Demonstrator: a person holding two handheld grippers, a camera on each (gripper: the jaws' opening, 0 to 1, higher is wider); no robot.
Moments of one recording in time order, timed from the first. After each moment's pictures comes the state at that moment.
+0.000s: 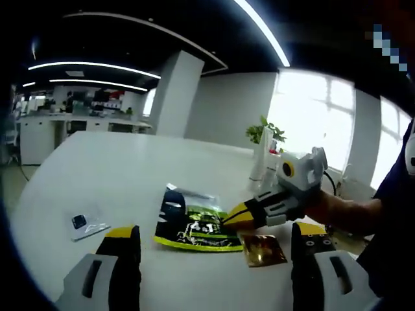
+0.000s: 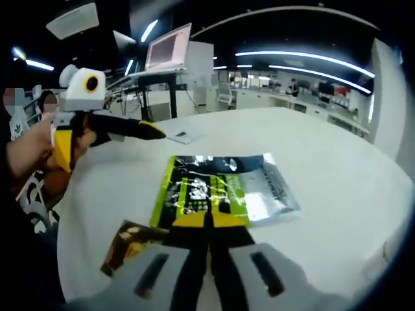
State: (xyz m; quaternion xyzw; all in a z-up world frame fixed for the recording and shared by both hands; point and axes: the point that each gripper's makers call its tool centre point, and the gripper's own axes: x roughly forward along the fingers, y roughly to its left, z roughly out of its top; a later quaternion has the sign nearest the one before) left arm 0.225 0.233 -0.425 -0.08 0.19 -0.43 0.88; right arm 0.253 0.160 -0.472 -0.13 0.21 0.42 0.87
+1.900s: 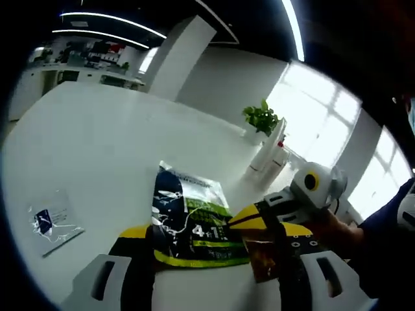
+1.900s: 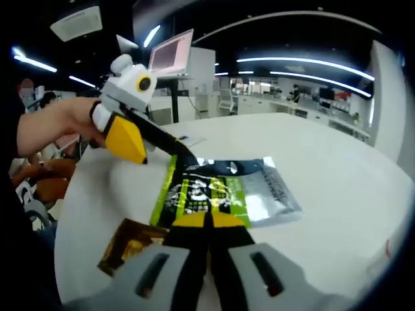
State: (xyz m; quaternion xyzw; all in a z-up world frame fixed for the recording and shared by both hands) left arm 0.252 0.203 -0.444 -0.14 0.32 -0.47 0.81; right arm 0.252 0.159 -0.472 -0.12 0.19 0.43 0.88
